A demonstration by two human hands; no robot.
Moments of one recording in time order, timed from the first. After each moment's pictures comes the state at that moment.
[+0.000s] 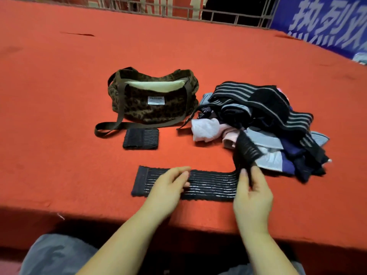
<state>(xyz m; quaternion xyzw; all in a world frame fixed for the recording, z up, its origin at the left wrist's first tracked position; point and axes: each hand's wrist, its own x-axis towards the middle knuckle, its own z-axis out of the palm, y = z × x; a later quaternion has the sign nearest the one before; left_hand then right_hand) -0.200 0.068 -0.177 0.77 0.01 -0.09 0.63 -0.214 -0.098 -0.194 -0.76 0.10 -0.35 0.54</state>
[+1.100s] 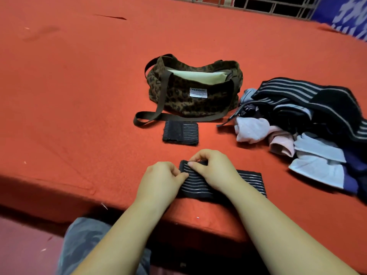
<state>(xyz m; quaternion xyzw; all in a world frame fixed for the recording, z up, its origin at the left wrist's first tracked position) -0.186 0.167 -0.188 0.90 0.13 0.01 0.41 -0.130 0.030 -0.186 -0.93 -0.12 0.07 0.34</state>
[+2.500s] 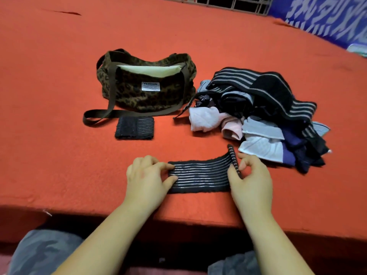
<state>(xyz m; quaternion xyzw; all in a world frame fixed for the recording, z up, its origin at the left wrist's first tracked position) -0.185 0.098 -0.213 0.96 -0.01 0.11 0.25 -0.201 -0.106 -0.194 -0.88 0.11 -0.28 0.38</state>
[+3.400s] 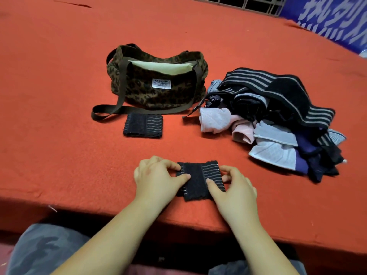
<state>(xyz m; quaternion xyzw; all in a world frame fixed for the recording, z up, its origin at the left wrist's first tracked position) -0.182 0.093 -0.203 0.94 0.07 0.04 0.32 -0.204 -0.070 -0.204 -0.94 0.11 -0.09 0.30</state>
